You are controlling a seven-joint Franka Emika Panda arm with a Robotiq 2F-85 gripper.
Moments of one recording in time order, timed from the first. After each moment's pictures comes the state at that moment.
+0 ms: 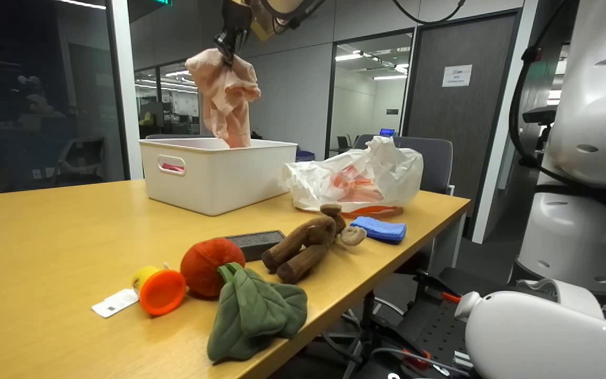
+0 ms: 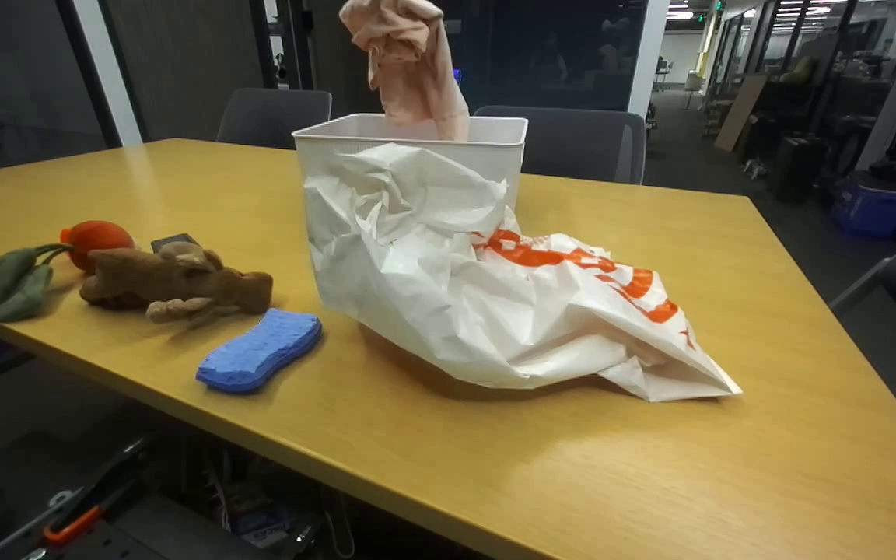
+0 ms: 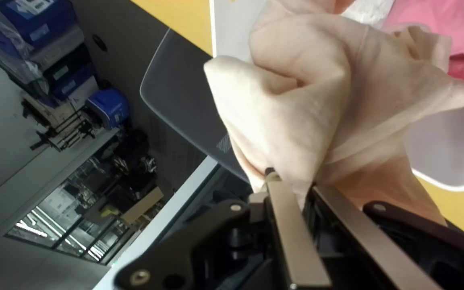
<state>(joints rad) 0.07 0.04 0.18 -1.81 -0.86 2.47 0.30</state>
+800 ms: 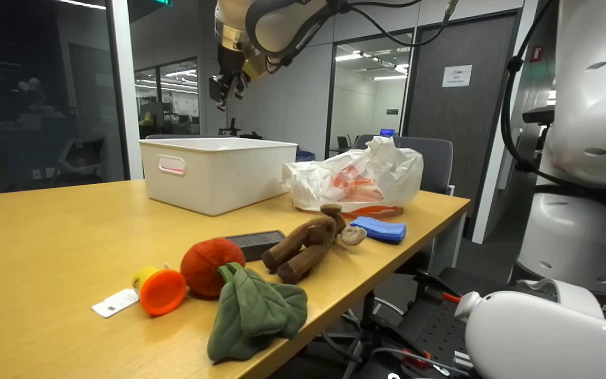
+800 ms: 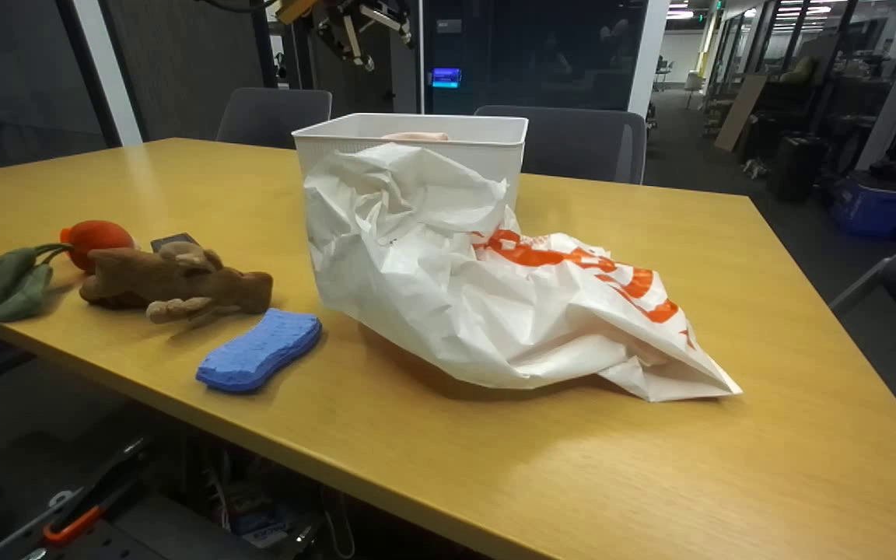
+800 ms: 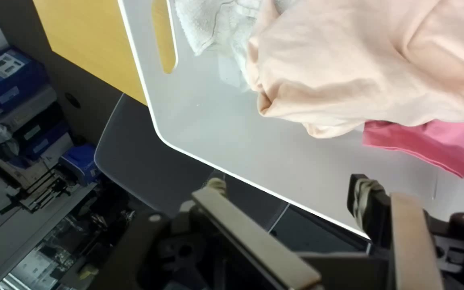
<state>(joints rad) 0.11 0.14 0.15 -1.84 -0.80 2.45 0.38</state>
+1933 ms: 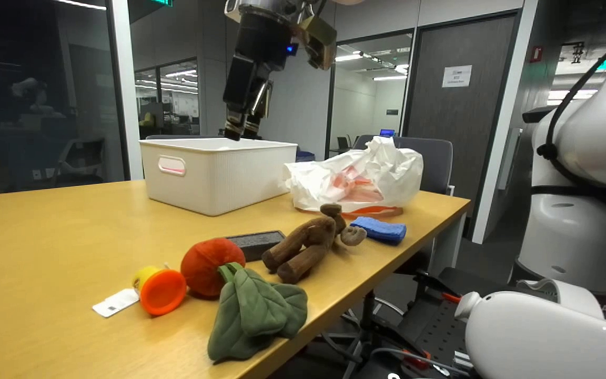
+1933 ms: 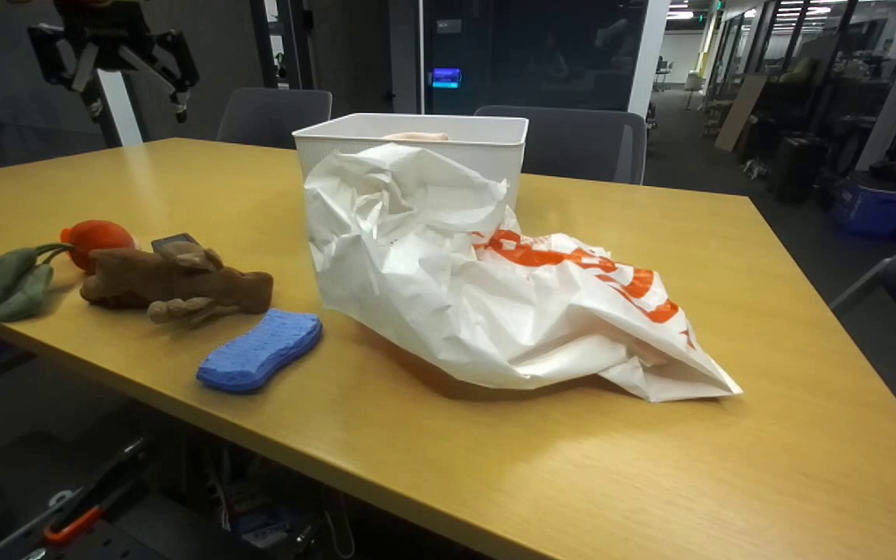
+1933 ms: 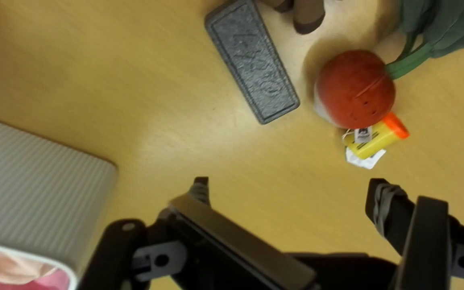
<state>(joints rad) 0.37 -0.35 0.22 -2.42 0.15 2.31 -0.20</state>
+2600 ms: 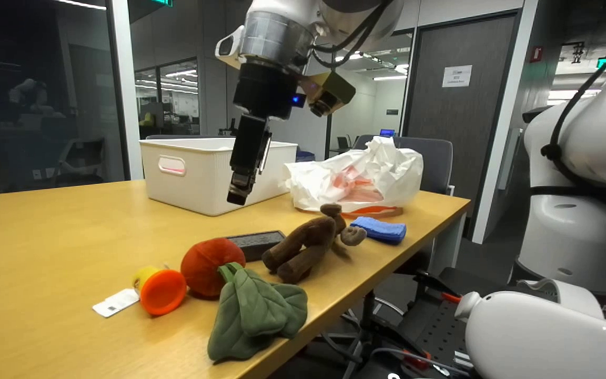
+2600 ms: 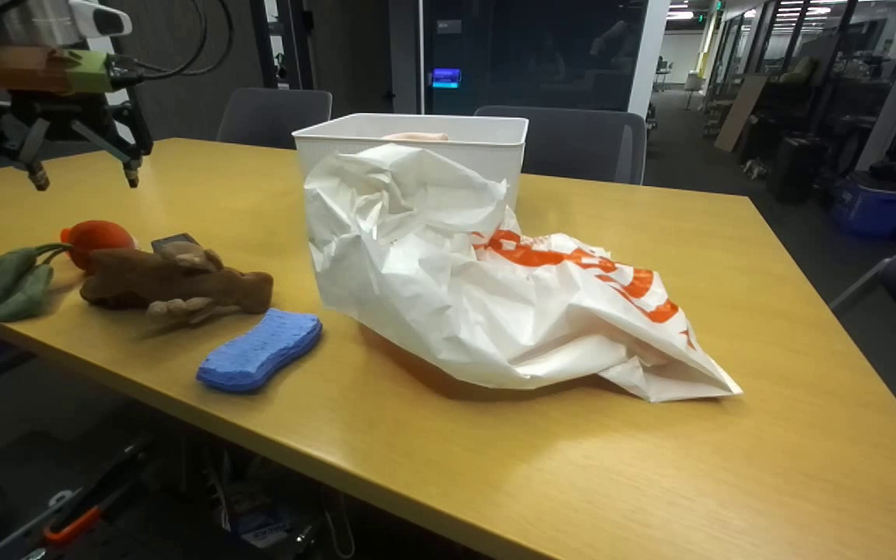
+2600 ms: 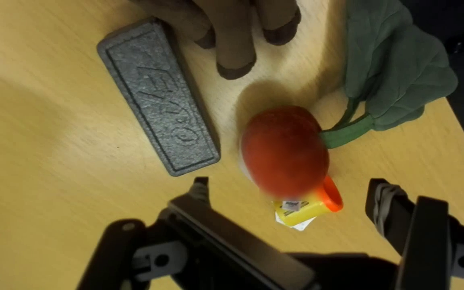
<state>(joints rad) 0.49 -0.30 0.25 -2.56 0.25 2.48 -0.31</state>
